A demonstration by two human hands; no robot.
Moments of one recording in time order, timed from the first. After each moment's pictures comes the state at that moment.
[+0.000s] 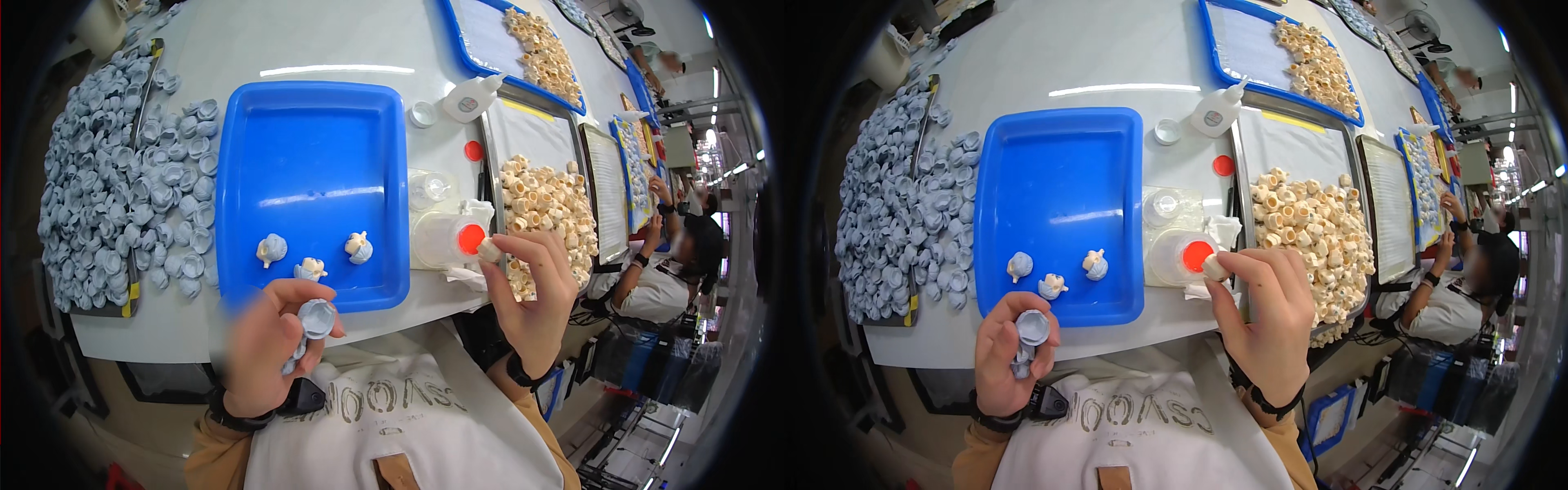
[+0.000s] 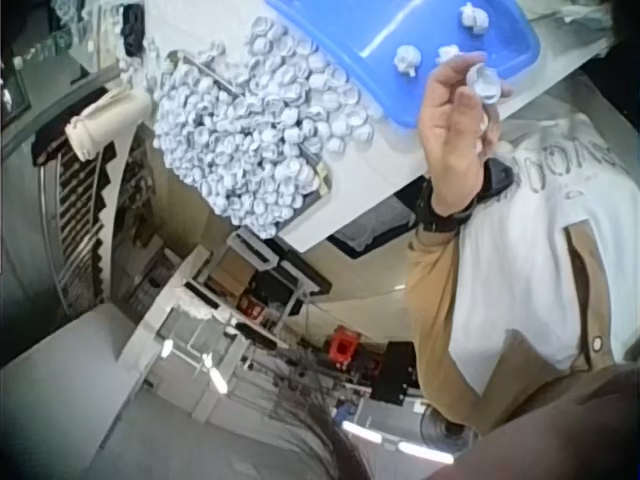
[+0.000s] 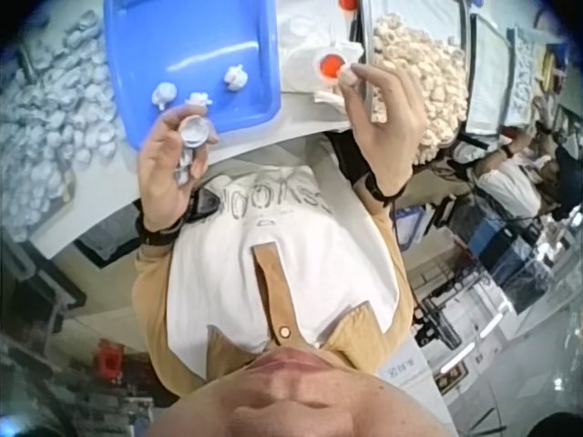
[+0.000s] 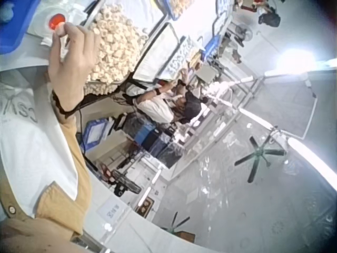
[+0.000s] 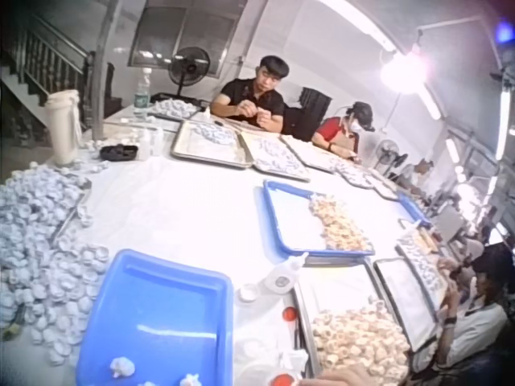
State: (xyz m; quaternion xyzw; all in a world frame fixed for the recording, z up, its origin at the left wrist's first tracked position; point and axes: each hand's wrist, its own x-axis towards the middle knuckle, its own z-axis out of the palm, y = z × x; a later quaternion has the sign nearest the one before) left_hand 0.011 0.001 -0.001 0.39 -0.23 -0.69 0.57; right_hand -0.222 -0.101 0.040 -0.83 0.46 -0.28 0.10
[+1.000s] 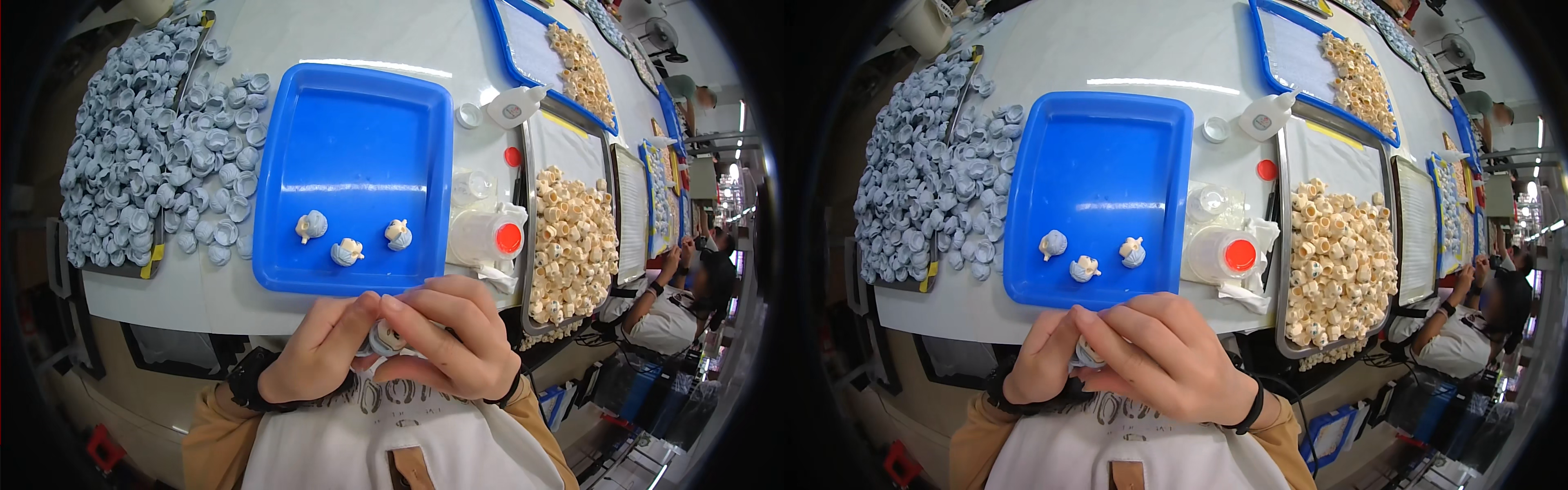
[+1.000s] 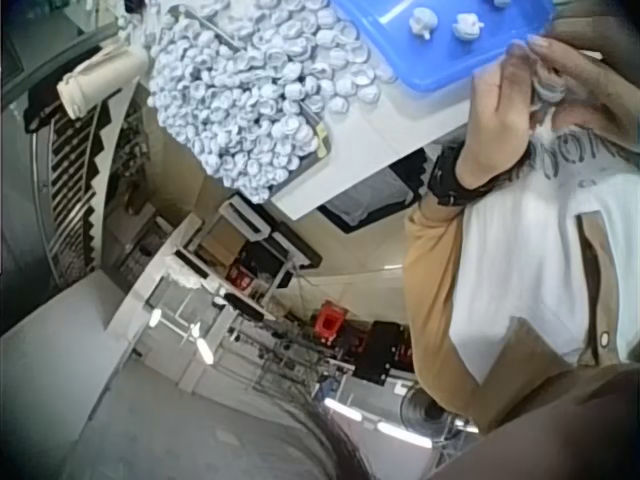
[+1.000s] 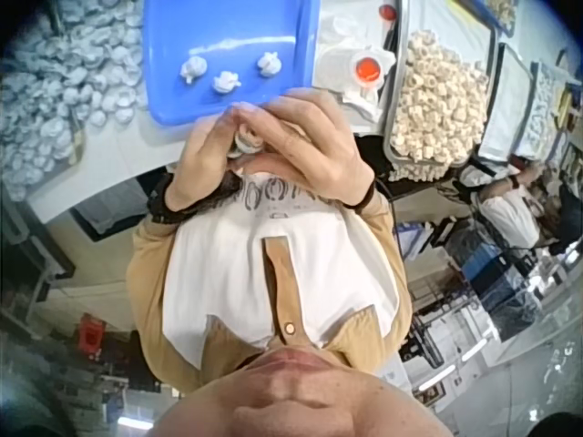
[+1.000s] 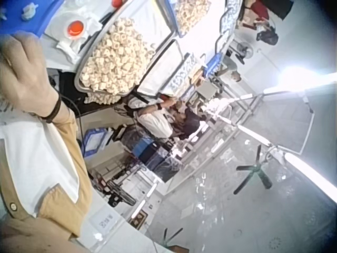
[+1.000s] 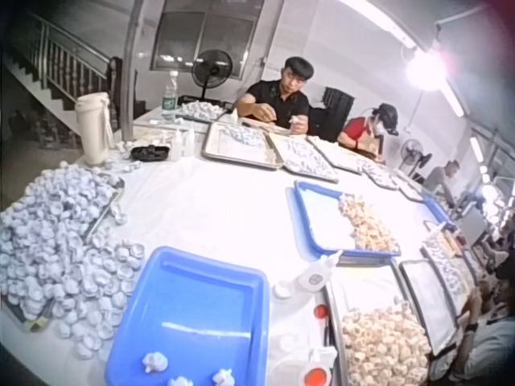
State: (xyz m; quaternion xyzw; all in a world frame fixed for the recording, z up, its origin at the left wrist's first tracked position) left_hand -0.004 0.001 0.007 0.43 -0.29 -0.70 0.49; right_hand -0.161 -0.071 0.031 -0.90 0.17 -0.33 0.24
